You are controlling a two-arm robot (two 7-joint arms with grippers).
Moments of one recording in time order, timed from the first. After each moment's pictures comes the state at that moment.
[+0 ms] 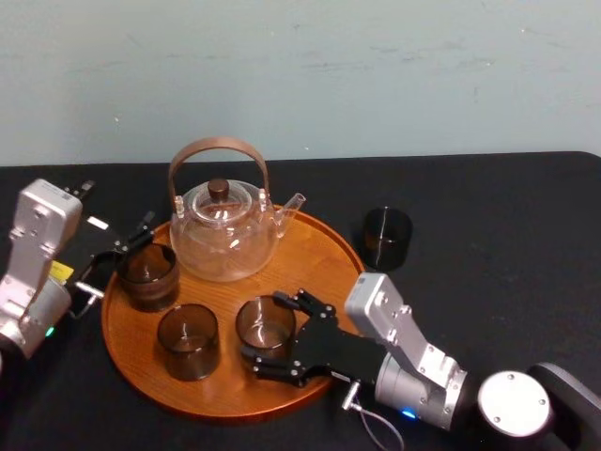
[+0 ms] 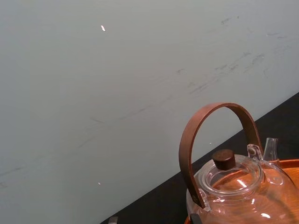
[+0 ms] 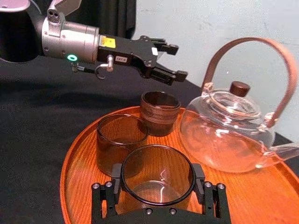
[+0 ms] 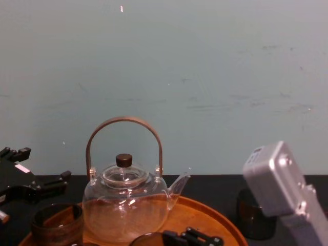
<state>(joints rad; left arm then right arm) -0.20 0.60 0.45 -1.41 -0.25 -0.12 0.03 0.17 0.31 -0.55 -1.38 0.13 -0.17 0.52</state>
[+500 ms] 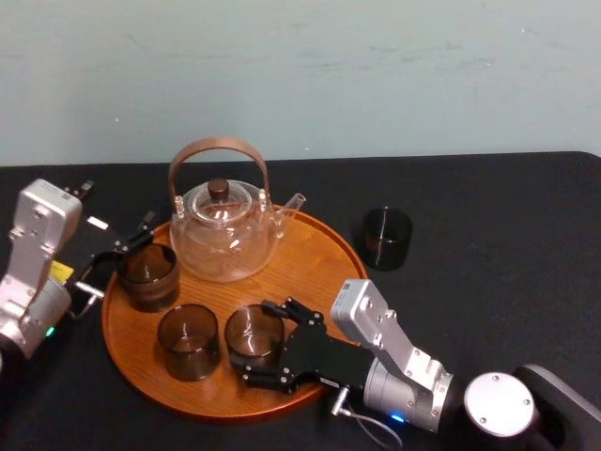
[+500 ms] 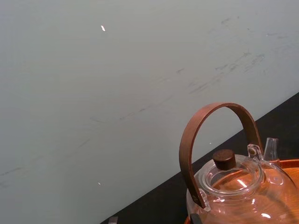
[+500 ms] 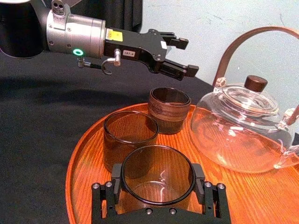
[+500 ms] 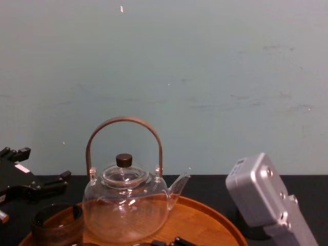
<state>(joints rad) -0.20 0.60 0.45 -1.41 -0.25 -0.12 0.03 0.20 0.29 -0.58 -1.32 0.13 -0.18 0.53</state>
